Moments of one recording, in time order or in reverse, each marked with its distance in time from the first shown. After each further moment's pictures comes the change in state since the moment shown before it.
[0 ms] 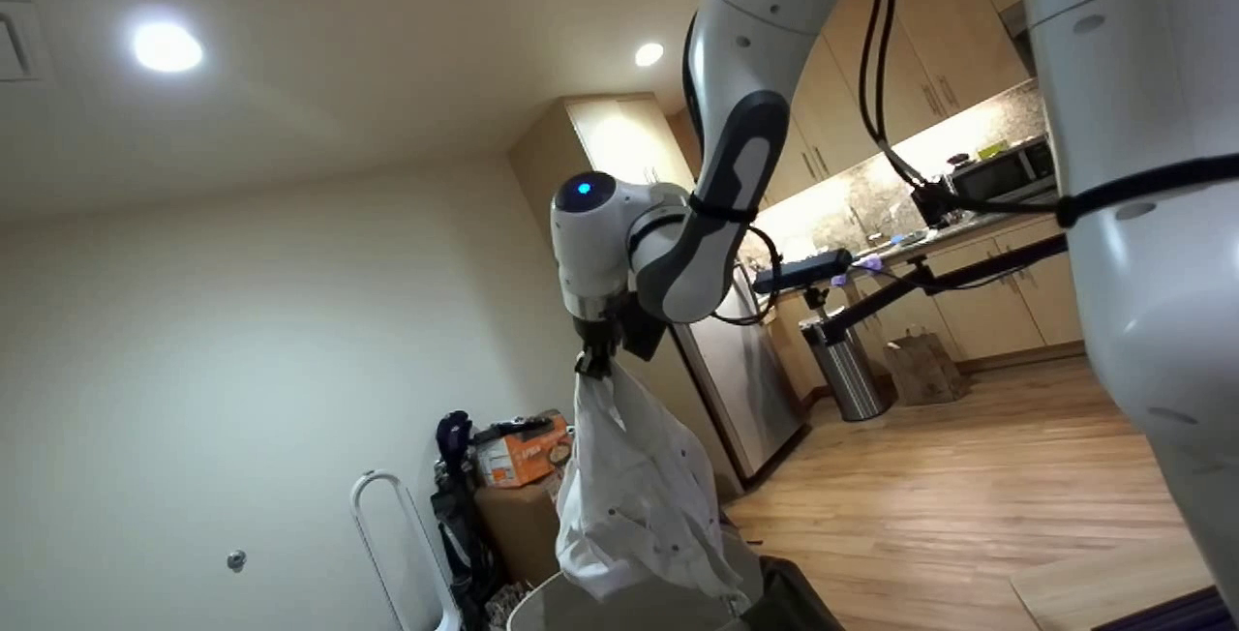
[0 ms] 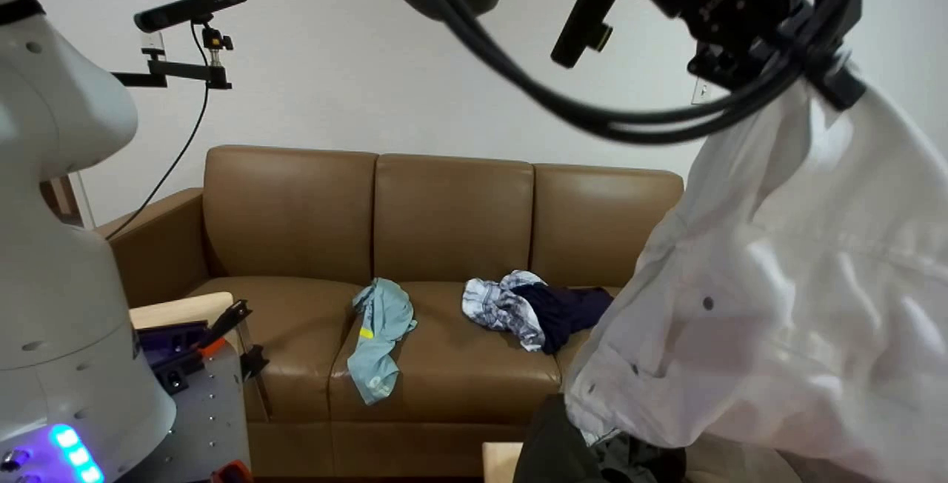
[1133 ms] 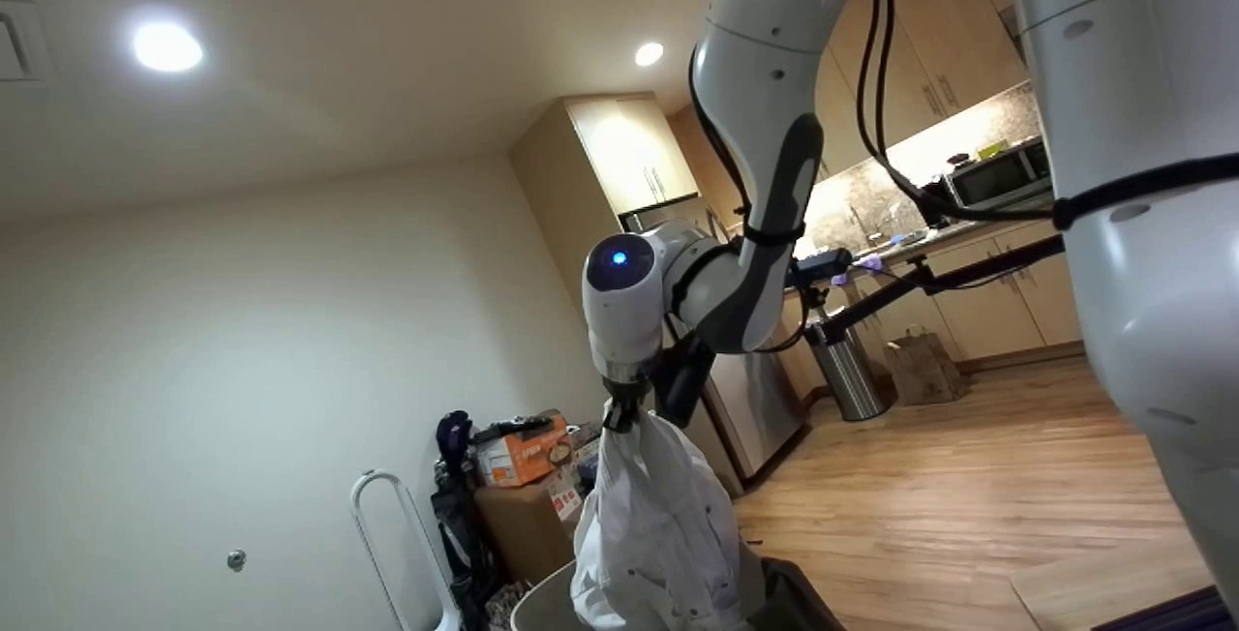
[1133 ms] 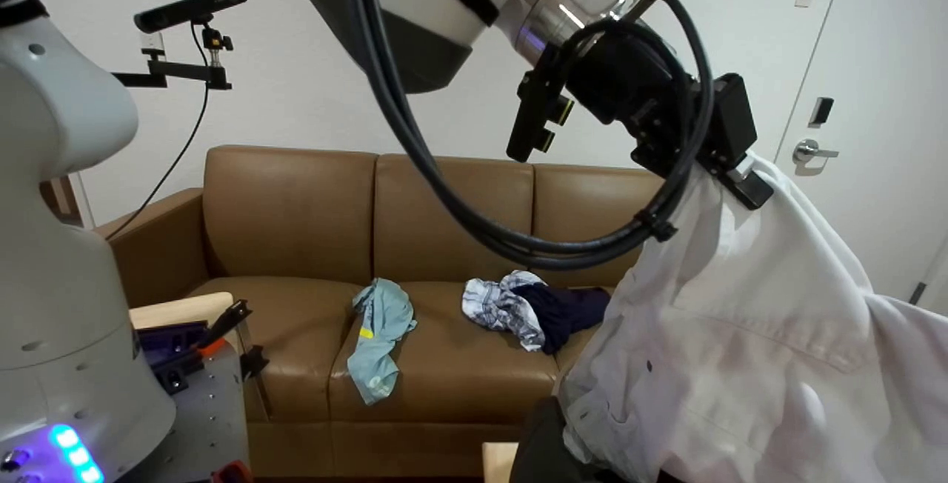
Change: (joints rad) arm -0.005 0.022 0.023 -0.108 -0.447 -0.005 0.504
